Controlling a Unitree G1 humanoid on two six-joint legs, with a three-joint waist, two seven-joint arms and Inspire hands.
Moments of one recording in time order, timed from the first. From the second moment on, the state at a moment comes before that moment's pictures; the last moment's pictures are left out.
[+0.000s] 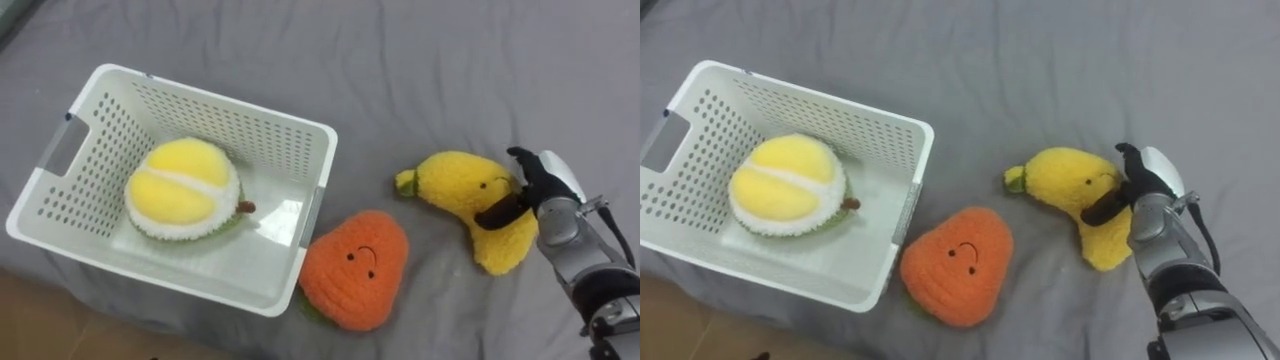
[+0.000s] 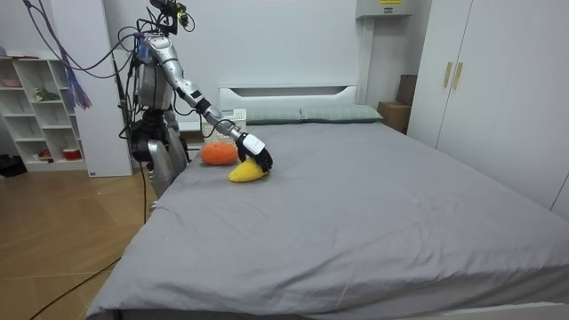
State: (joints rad) left arm -0.05 0.27 -0.10 1.19 -0.17 0.03 0.01; right arm -0.59 -0.46 0.21 1.17 -0.28 0.01 -0.17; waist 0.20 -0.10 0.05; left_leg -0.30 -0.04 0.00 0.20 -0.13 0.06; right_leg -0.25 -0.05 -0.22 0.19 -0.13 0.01
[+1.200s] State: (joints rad) left arm 0.12 0.27 0.04 1.17 -0.16 0.04 0.01; right arm -0.43 -0.47 0.20 0.46 -0.35 0.06 -0.15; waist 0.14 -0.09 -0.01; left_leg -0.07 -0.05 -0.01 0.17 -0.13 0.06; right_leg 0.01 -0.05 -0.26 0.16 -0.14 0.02
